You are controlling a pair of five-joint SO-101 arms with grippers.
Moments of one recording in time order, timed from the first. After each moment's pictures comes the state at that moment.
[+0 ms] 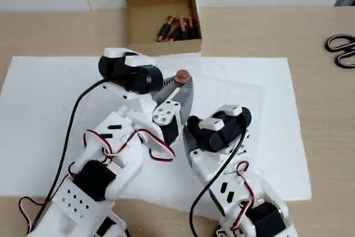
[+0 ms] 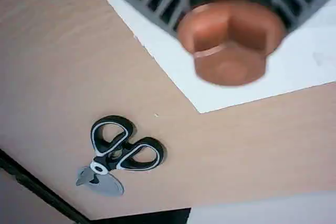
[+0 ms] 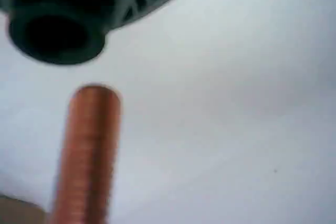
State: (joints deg) left arm 32.9 -57.5 47.3 34.6 22.4; right arm -32.5 -99.5 75.4 52.6 -5.7
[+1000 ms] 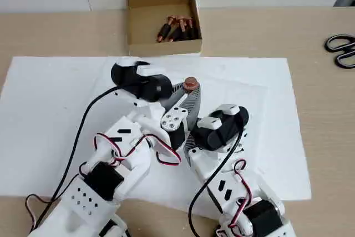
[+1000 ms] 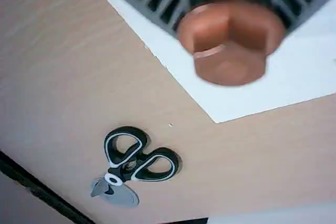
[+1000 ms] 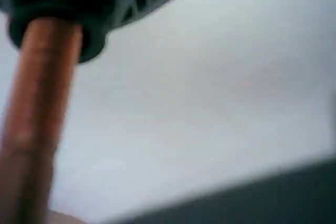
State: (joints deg) left arm 34.7 -57.5 54.6 26.4 22.4; right arm -32.4 -99.5 77.9 49.5 -5.7
